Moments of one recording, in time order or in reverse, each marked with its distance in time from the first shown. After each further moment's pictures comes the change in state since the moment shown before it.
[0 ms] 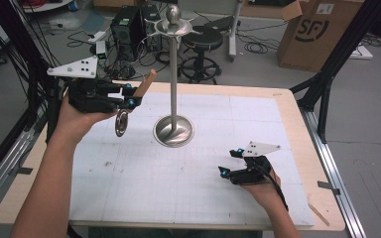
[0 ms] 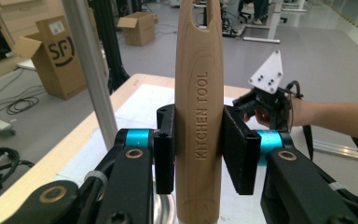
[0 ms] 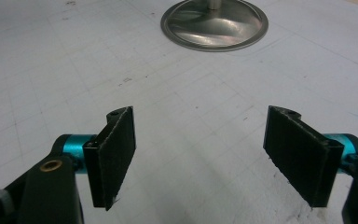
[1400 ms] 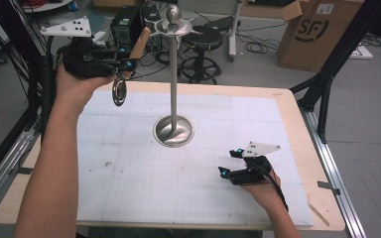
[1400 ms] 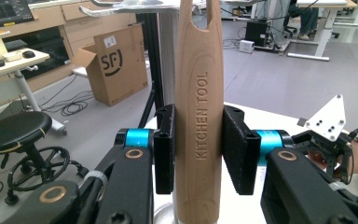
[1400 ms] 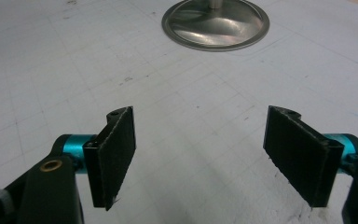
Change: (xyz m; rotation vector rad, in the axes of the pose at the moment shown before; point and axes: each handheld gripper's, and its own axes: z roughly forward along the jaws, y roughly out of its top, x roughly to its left) left arm 0.034 0.047 -0.003 -0.029 0.172 -0.029; right arm 0.000 0.000 0.000 0.001 0.000 -0.005
